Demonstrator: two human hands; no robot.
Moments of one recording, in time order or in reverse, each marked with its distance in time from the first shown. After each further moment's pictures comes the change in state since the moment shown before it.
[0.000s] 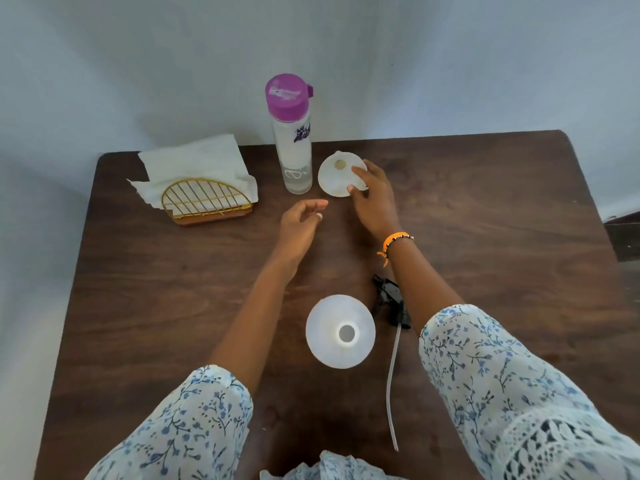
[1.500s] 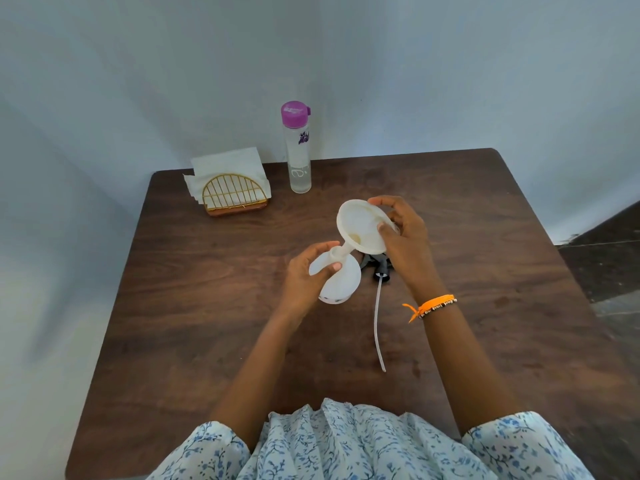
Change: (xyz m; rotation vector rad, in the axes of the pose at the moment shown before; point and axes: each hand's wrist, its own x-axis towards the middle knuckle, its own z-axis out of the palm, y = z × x) left_hand -0.187 -0.030 -0.006 -0.026 -0.077 0.267; right_hand -0.221 -0.091 -0.103 0.275 0.109 -0.093
